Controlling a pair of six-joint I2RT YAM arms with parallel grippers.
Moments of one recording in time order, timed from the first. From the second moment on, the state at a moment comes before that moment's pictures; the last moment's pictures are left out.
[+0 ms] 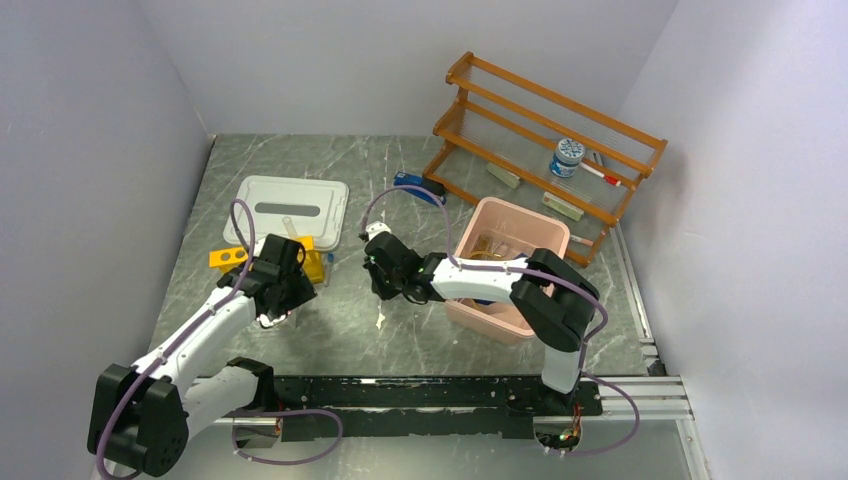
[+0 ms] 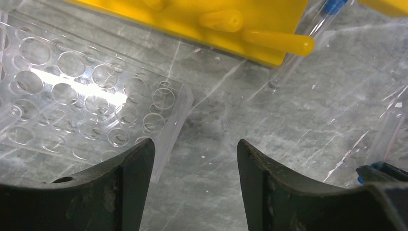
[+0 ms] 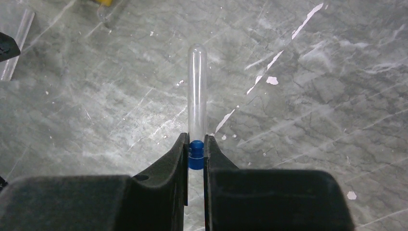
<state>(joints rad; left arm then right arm) -0.31 1.02 0.57 -0.68 -0.23 -0.83 1.02 1.83 1.12 -0.11 0.12 0.36</state>
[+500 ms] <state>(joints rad) -0.31 1.04 0.57 -0.57 -0.02 -0.85 1.01 1.80 1.09 -0.10 0.12 0.38</state>
